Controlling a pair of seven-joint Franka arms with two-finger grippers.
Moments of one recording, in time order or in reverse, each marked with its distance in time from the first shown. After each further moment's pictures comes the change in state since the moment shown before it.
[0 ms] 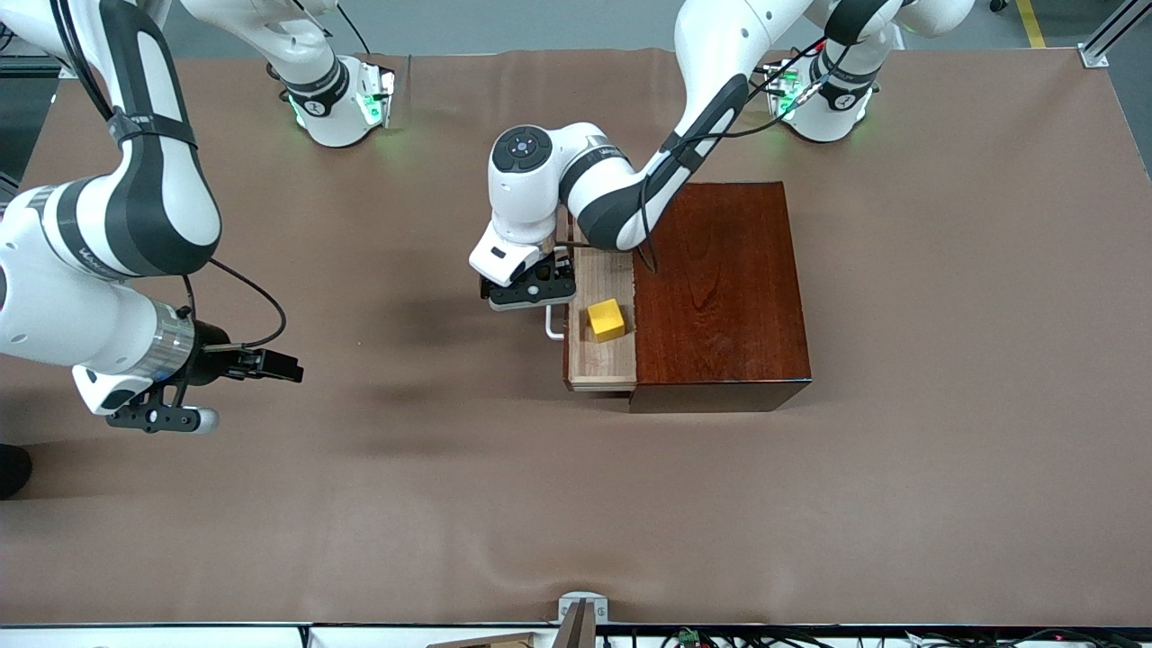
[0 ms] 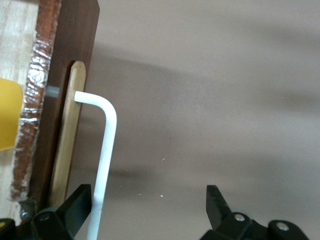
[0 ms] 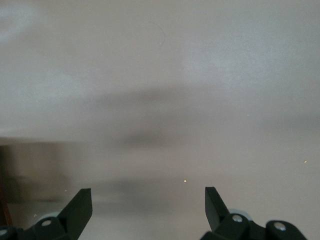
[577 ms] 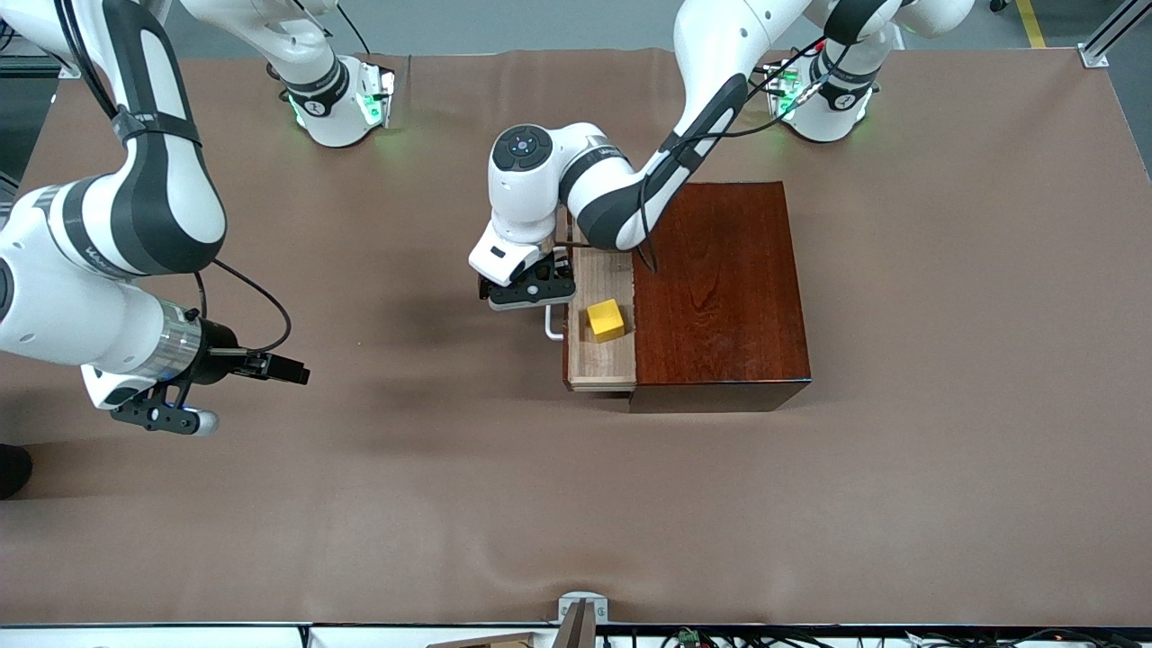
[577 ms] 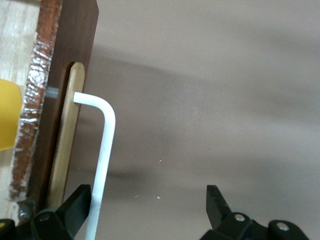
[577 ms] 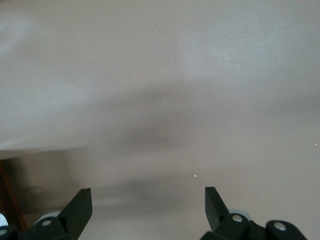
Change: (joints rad) left arm -0.004 0.000 0.005 -0.003 0.001 0.021 -0.012; right arm 0.004 0.000 0.007 0.000 0.010 -0.003 0.105
